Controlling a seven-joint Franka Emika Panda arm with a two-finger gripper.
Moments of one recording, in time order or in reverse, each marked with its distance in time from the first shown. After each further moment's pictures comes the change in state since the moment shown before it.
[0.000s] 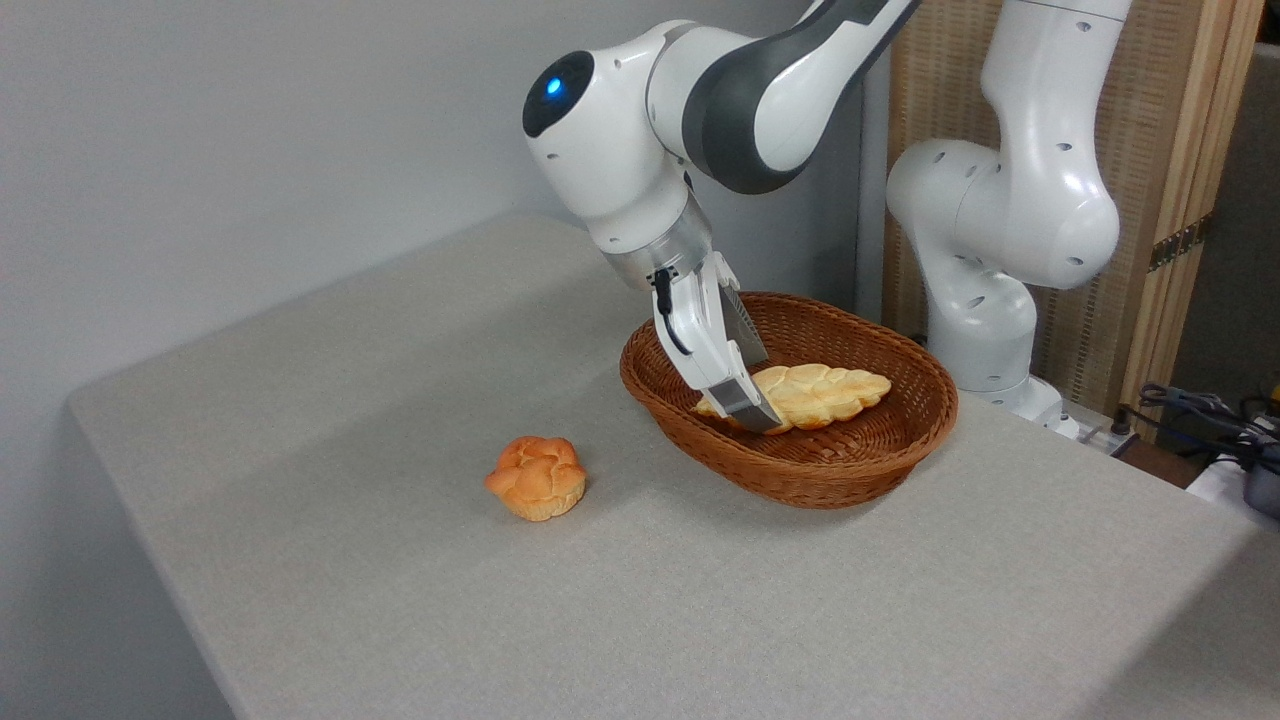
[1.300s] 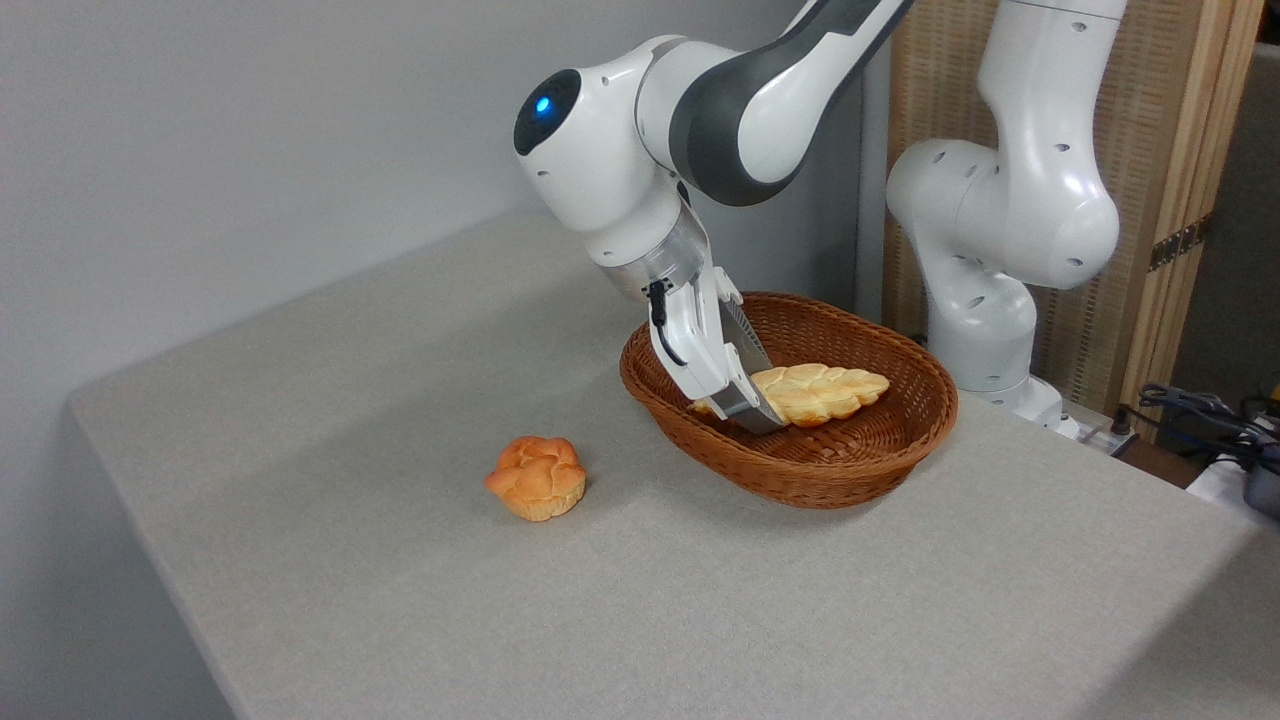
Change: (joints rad) arm -0.003 0.026 -0.007 0.006 0.025 0.000 0.000
